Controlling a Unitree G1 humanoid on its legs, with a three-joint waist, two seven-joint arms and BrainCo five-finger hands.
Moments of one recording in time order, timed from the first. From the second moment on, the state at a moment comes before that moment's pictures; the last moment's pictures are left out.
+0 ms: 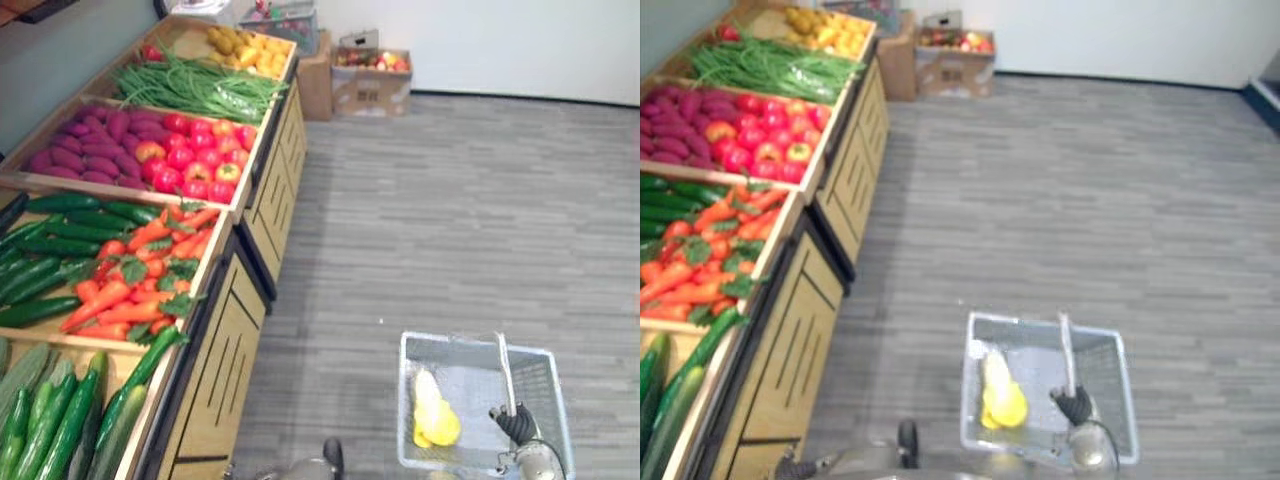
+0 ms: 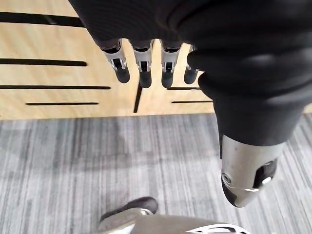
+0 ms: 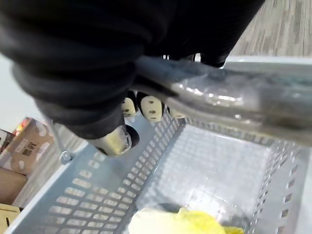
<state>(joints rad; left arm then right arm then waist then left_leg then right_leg) 0.20 0.10 0.16 0.97 0.32 -0.01 0.30 0.14 -0.17 -0.17 0.67 -0.35 -0.13 -0.16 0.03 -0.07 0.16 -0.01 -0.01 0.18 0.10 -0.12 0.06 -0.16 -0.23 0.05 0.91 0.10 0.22</state>
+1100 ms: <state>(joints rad) 0.15 0.04 0.28 1.02 0.28 -0.01 0.31 0.13 -0.18 -0.30 0.77 -0.33 -0.11 -0.16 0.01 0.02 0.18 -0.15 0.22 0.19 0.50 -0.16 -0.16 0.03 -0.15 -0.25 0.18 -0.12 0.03</state>
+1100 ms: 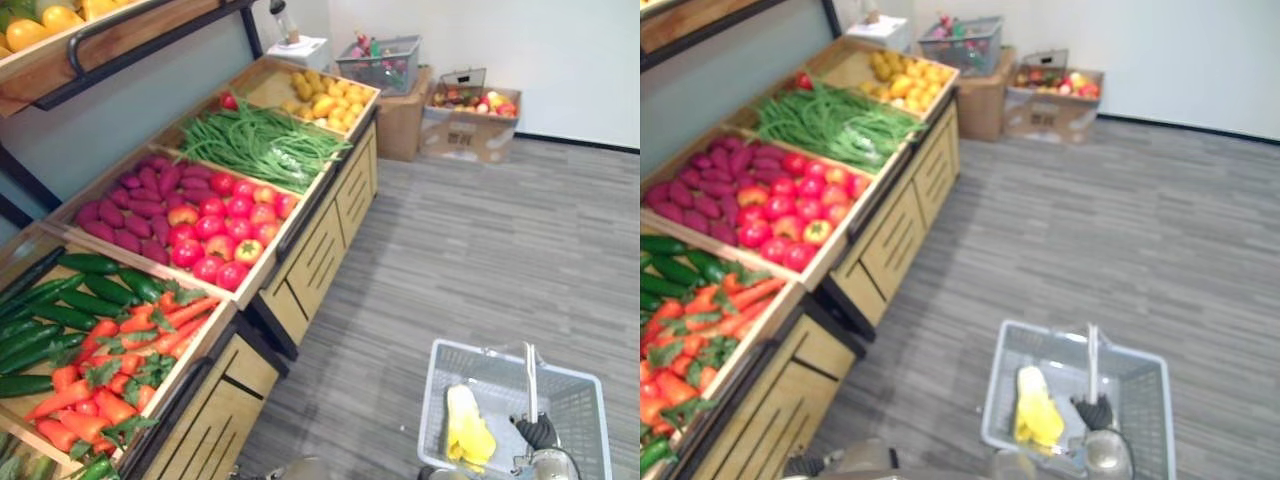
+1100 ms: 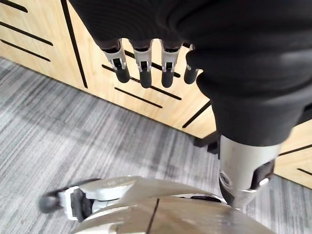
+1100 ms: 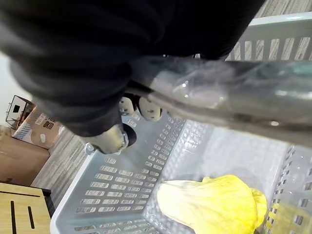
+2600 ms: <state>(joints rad) 0.16 0.09 0.24 1.08 0.28 -0.03 0.26 0.10 -0.14 -0.31 0.96 -0.22 -0.11 -0.17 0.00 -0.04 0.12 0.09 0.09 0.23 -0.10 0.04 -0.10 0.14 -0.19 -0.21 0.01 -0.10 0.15</state>
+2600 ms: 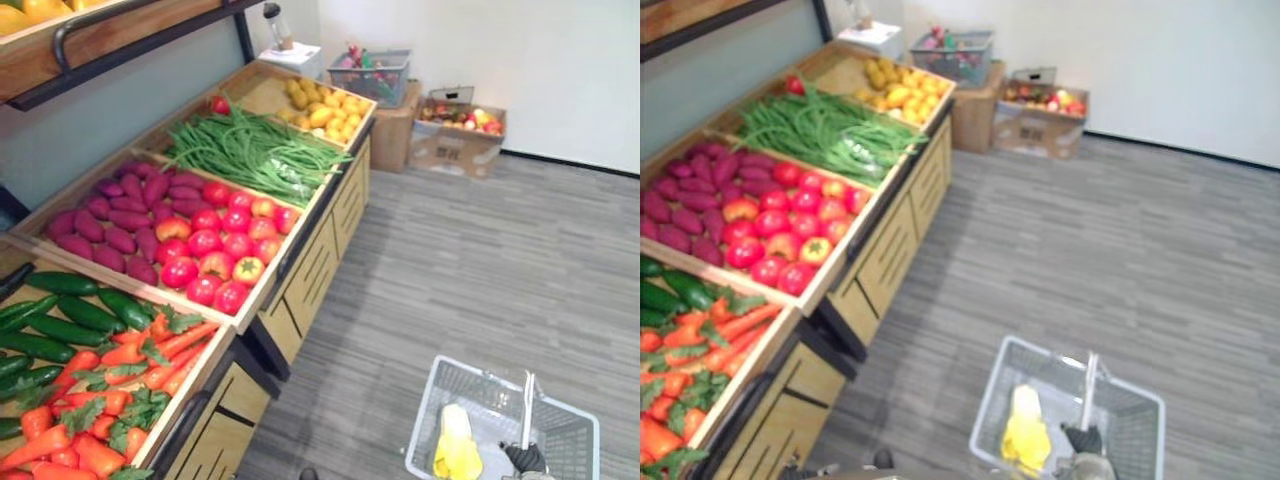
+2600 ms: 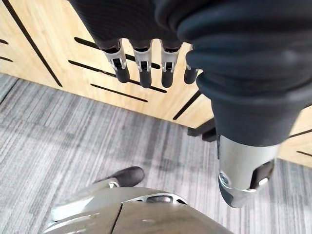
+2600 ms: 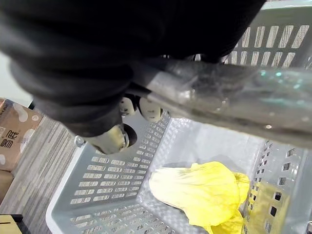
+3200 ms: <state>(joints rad) 0.20 0.03 0.28 1.04 0.20 -0.03 0.26 0.01 -0.17 -0.31 0.95 -0.24 -0.10 -0.20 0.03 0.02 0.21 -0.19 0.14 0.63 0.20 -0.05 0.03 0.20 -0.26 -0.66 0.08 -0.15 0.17</state>
